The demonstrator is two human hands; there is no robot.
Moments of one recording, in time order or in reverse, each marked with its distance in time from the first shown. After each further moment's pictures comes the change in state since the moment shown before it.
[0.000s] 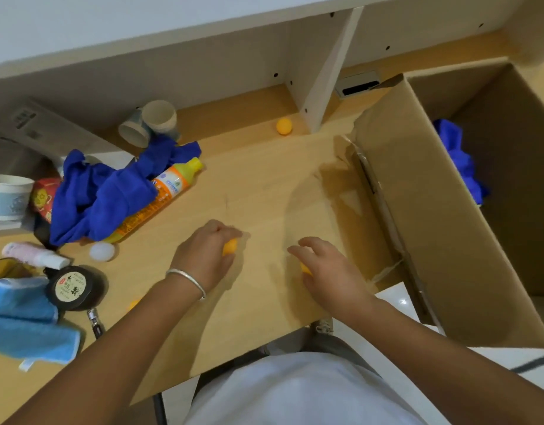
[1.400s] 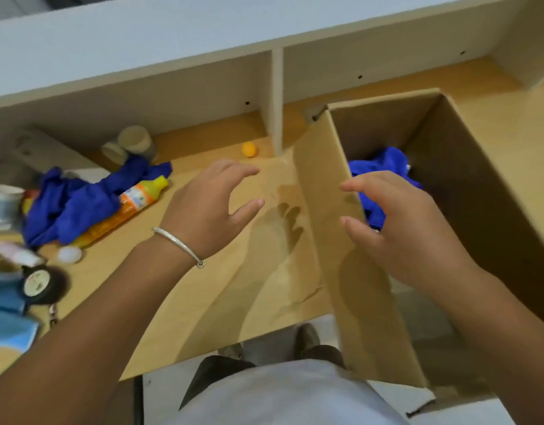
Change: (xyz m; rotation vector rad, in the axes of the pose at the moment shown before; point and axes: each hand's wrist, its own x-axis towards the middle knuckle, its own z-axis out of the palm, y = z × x) left_hand 0.035 0.199 -0.075 0.035 0.342 0.160; right_hand -0.047 0.124 -0.196 0.253 0.326 -0.033
